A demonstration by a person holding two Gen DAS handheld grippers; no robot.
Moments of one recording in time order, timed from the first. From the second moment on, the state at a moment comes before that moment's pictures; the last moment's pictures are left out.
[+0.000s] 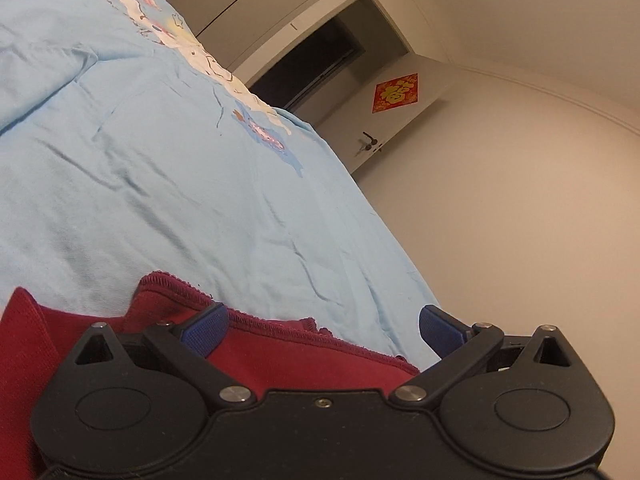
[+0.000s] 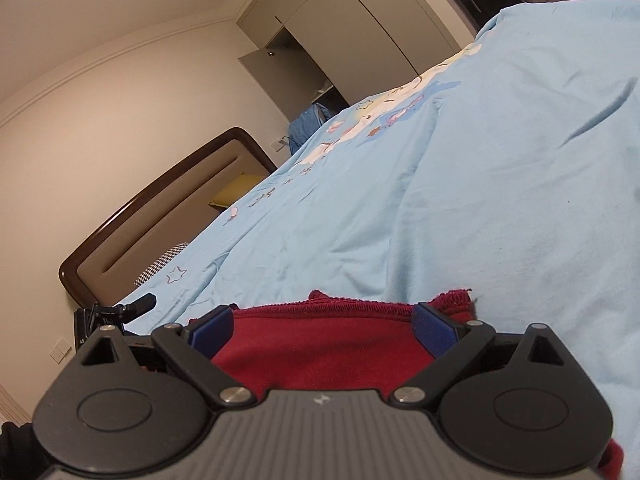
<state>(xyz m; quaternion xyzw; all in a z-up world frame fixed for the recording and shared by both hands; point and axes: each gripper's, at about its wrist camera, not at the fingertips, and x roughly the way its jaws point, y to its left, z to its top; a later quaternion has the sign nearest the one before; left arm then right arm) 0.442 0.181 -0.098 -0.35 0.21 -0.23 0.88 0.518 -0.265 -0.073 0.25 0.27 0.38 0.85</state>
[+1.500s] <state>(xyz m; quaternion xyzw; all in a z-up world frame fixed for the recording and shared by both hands) 0.241 0.186 -0.023 -0.26 0.25 0.09 0.93 0.327 -0.146 -0.020 0.01 0.15 0.14 0.98</state>
